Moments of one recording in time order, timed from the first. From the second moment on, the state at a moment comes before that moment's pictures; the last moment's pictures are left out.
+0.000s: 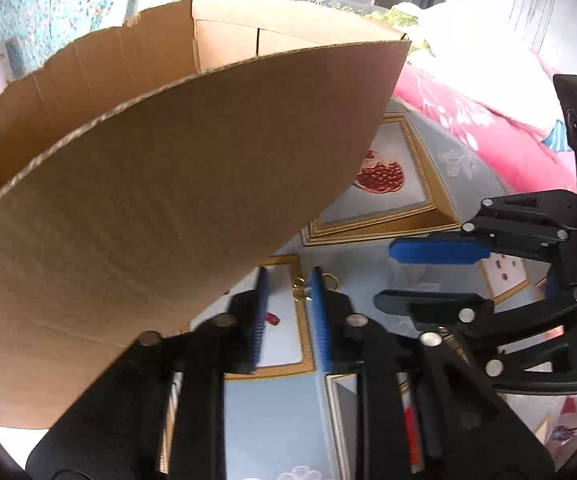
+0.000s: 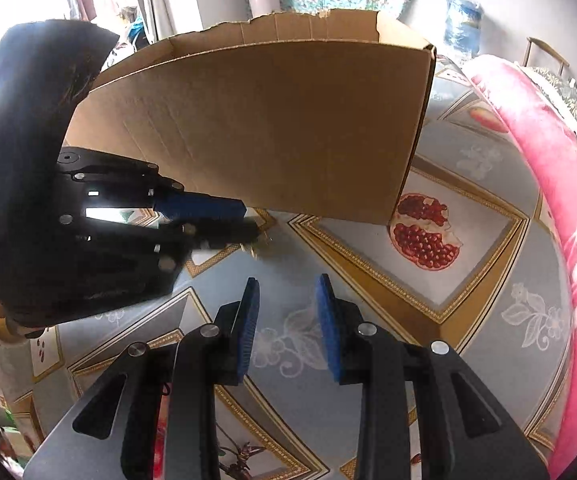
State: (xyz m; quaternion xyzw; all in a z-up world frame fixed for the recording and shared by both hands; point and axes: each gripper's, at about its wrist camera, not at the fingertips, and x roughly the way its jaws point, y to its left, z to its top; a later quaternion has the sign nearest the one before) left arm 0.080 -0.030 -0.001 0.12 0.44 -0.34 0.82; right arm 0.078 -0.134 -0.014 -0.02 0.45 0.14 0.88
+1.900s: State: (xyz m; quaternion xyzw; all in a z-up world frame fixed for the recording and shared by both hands) left arm 0.034 0.028 0.039 0.11 0.41 -0.34 0.84; right arm 0.062 -0.106 -0.002 -0.06 0.46 0.18 0.87
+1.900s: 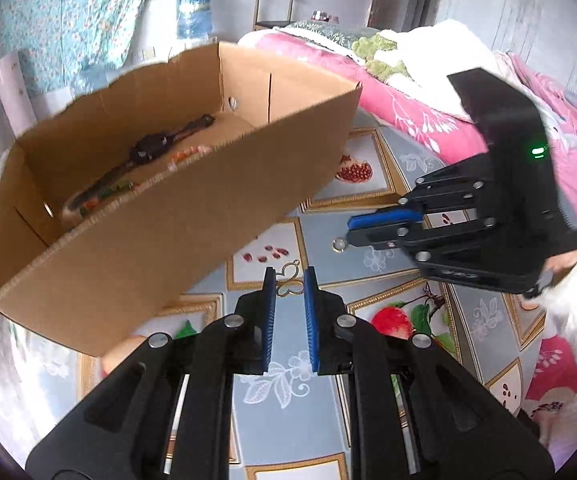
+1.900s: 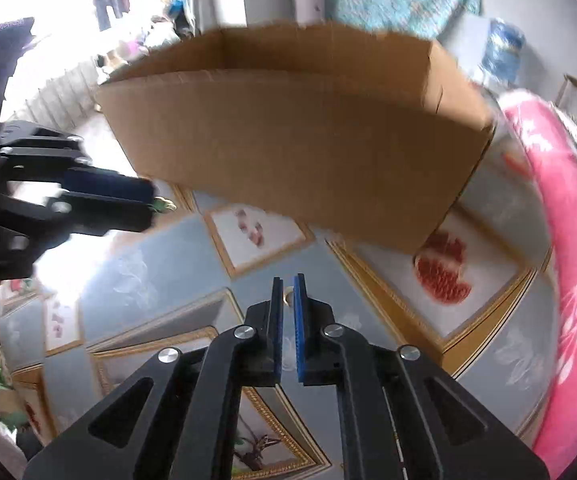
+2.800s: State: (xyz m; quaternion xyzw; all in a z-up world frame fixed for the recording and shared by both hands) left arm 0.032 0.038 0.059 0.10 0.39 -0.34 0.85; right arm 0.043 -0.114 0.009 0.02 0.41 0.16 0.90
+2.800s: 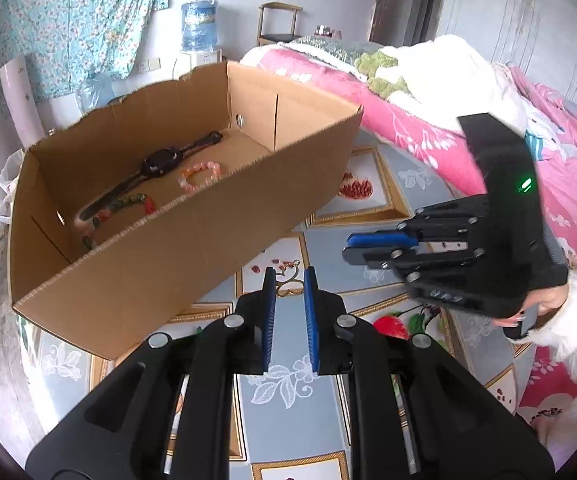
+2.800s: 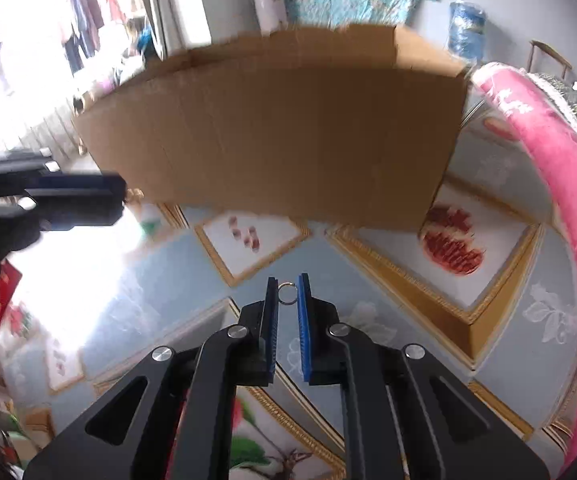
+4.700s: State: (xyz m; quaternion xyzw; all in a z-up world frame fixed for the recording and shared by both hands) left arm 0.040 0.096 0.079 0.18 0.43 -0.44 0.77; right arm 0.067 -0.075 0.063 -0.17 0.54 0.19 0.80
